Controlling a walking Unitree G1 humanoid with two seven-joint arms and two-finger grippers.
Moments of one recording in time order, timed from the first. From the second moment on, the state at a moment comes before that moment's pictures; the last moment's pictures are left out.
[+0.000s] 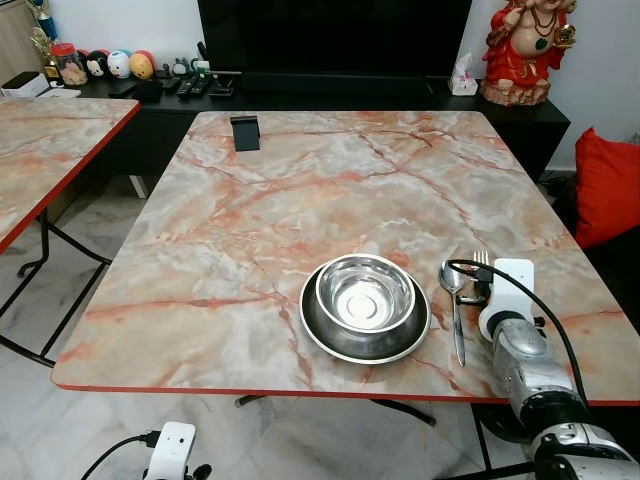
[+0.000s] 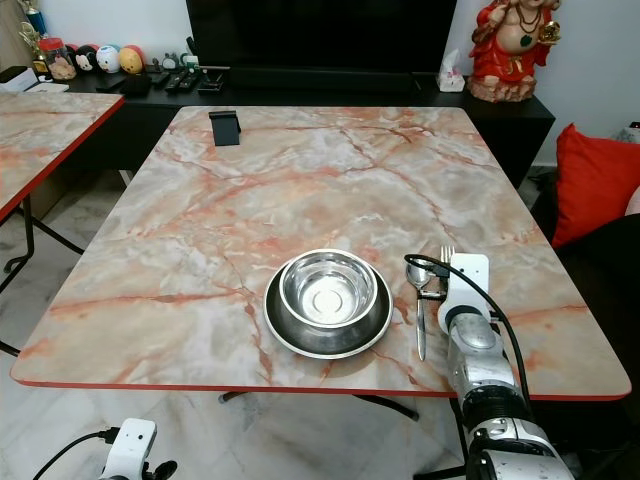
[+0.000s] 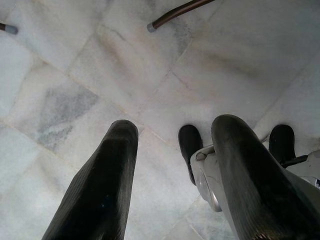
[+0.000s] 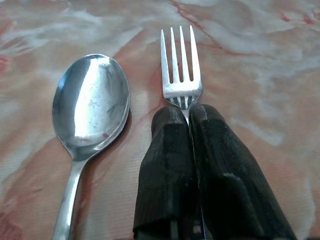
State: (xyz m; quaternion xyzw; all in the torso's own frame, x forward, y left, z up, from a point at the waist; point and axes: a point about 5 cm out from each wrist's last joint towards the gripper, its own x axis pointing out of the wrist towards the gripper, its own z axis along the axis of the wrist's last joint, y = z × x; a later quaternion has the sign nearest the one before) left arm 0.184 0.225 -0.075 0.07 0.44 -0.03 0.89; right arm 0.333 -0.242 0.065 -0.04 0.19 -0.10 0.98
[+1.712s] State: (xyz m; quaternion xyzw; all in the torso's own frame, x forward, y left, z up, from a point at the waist) left arm 0.184 0.226 -0.075 0.07 0.44 -0.03 0.89; right arm 0.330 -0.243 0.063 -0.04 0.19 -0.11 0.97
